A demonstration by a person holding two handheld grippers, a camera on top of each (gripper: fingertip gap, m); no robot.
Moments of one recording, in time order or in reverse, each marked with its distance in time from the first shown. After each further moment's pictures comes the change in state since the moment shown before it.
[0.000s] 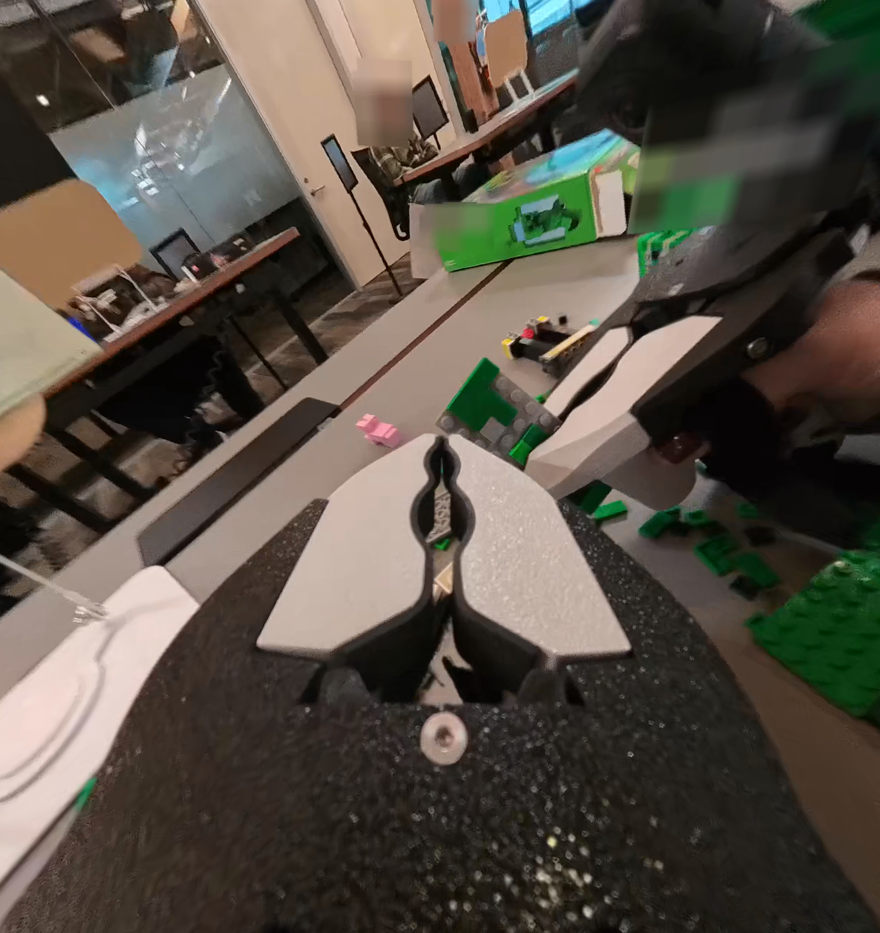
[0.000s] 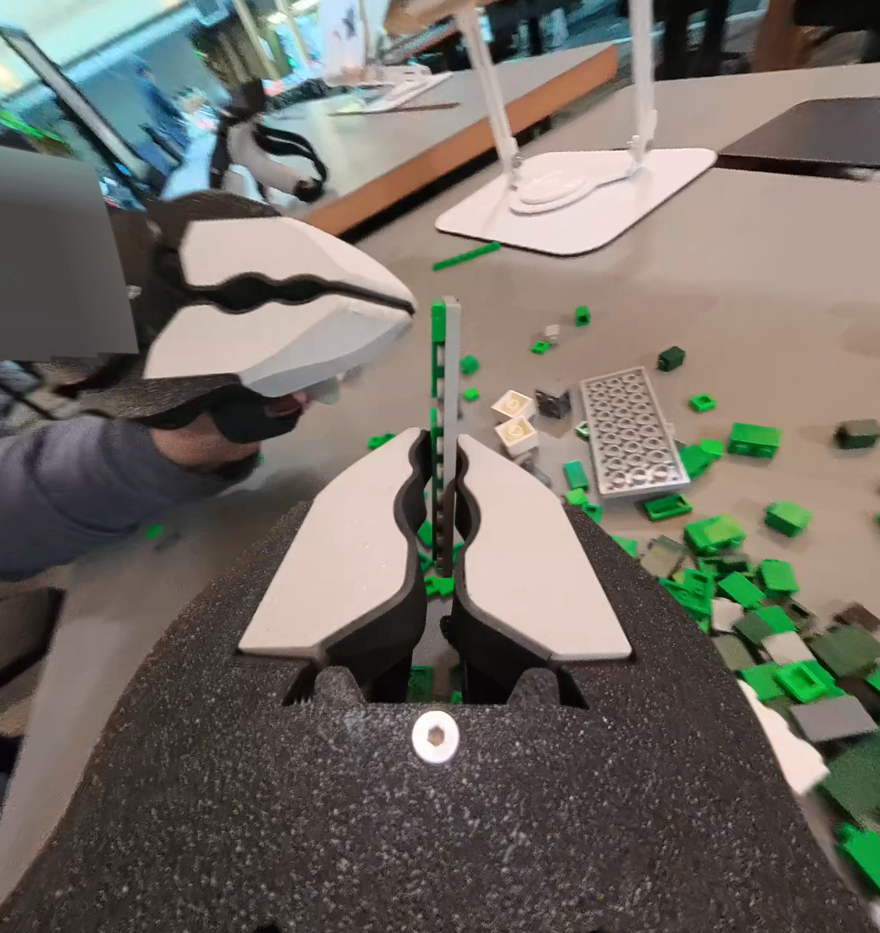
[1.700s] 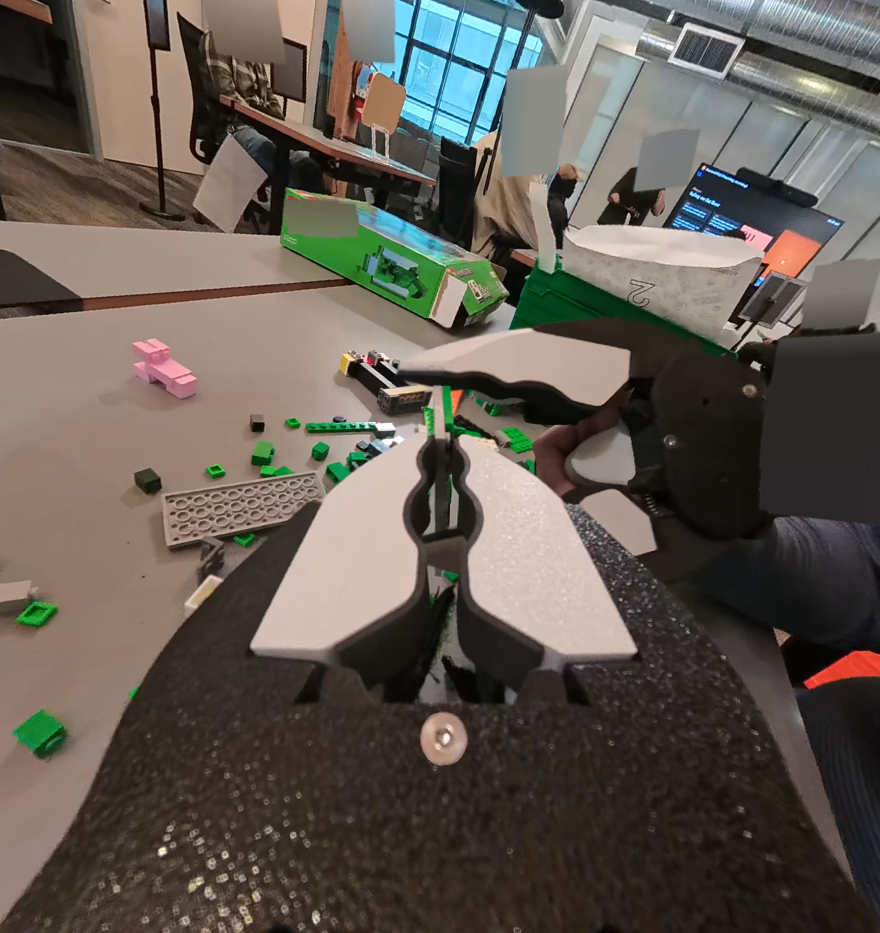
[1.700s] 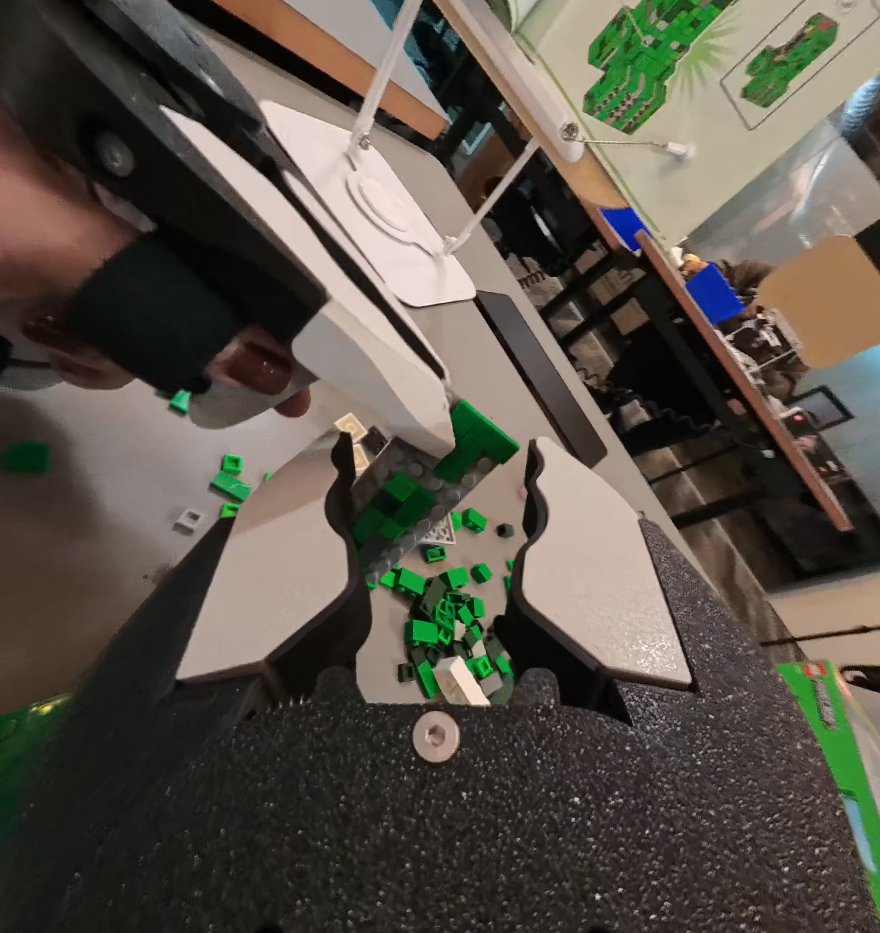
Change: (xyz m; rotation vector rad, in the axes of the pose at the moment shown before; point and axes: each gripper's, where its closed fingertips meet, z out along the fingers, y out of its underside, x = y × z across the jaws) left arm 0.017 -0.010 -0.001 0.064 0.381 -0.715; right arm 0.002 -0.034 -0.005 -0.127 0.614 -0.878
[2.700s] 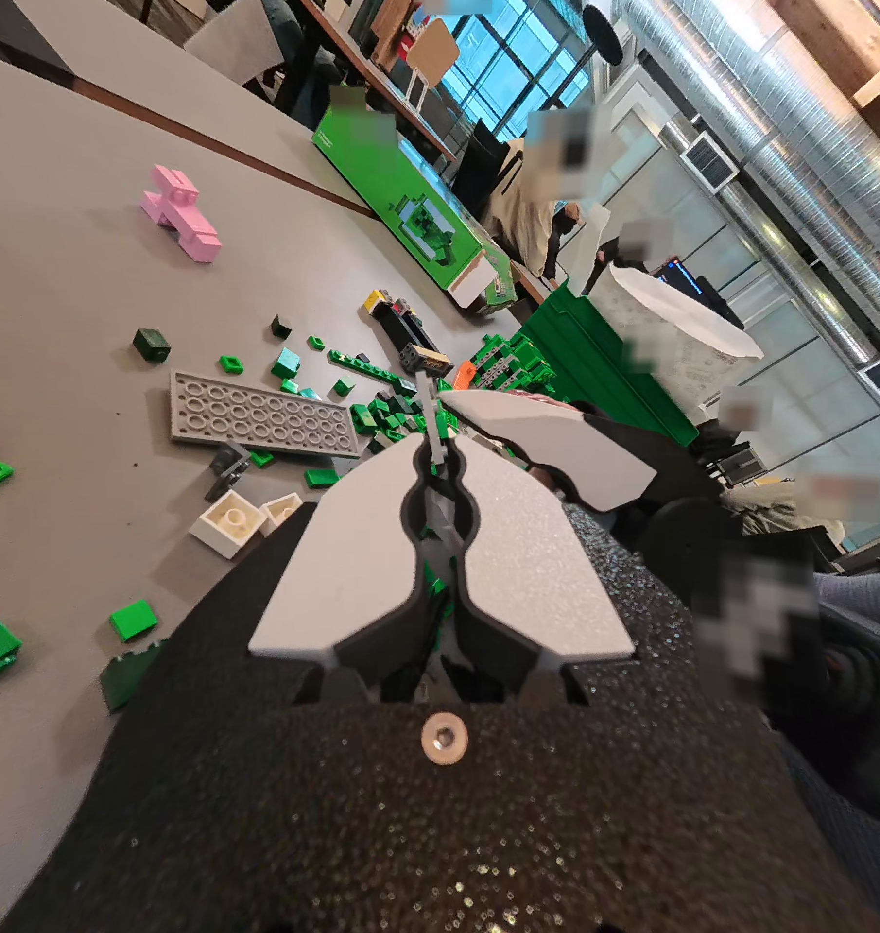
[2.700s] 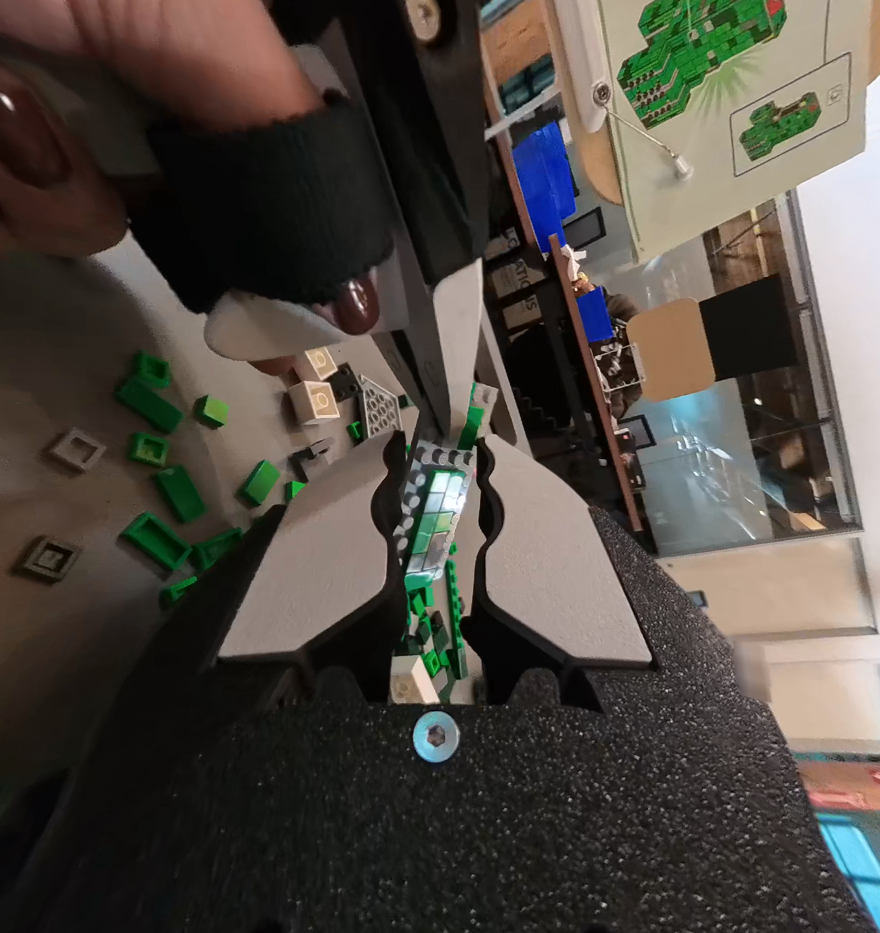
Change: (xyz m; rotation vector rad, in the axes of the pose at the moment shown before) left arm -0.039 0.028 0.010 -0.037 0.005 -0.385; right arm -0.007 0.031 0.025 -0.094 0.178 -0.339
